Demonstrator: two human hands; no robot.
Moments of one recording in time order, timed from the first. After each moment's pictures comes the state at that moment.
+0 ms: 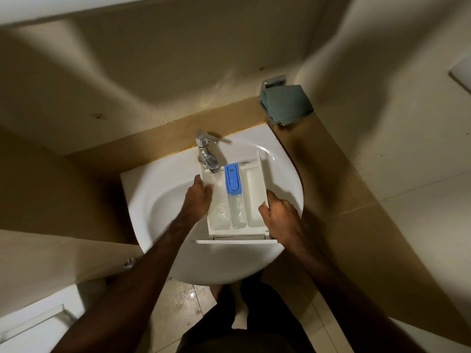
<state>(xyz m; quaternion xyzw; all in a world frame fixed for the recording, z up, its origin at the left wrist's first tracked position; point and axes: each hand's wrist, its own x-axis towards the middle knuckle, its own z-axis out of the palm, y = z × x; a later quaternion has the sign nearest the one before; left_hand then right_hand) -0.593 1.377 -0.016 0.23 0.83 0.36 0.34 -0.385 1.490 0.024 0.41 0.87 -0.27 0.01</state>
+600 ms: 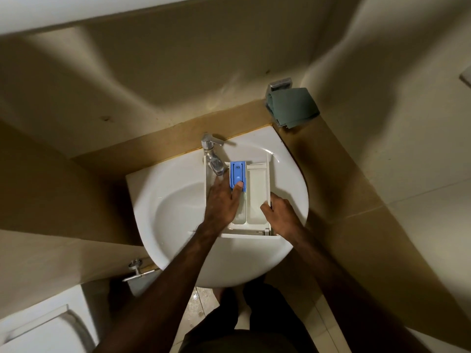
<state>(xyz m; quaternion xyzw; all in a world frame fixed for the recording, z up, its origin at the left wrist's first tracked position) -0.553 1.402 -0.019 0.33 0.82 0.40 0.25 -0.397 1.503 0.000 0.45 0.80 -0.40 0.01</state>
